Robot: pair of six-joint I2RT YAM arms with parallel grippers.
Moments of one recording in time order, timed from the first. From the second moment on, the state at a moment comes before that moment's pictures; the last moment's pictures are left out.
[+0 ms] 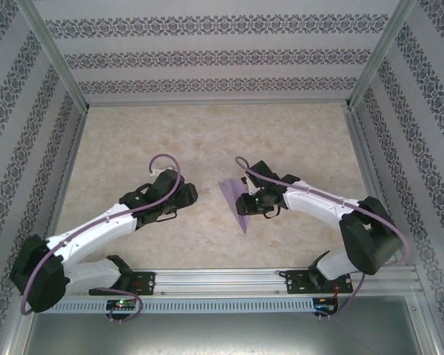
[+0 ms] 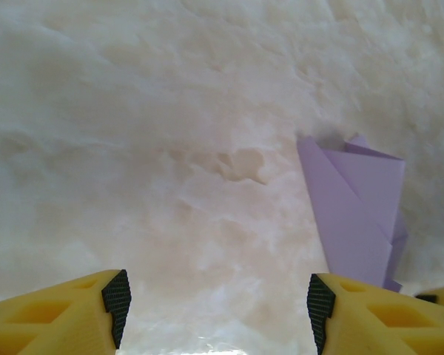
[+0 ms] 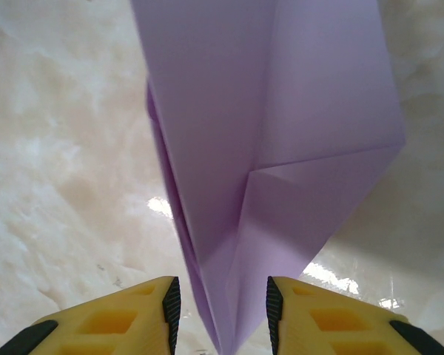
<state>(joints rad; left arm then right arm) -0.66 1.18 0.73 -0.42 -0.13 -0.91 0.63 1.48 0.84 -0.55 -0.25 0.47</state>
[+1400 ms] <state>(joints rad) -0.61 1.56 0.91 -0.26 0.25 -0.90 0.64 1.49 0.80 -0.47 -0.30 0.48</state>
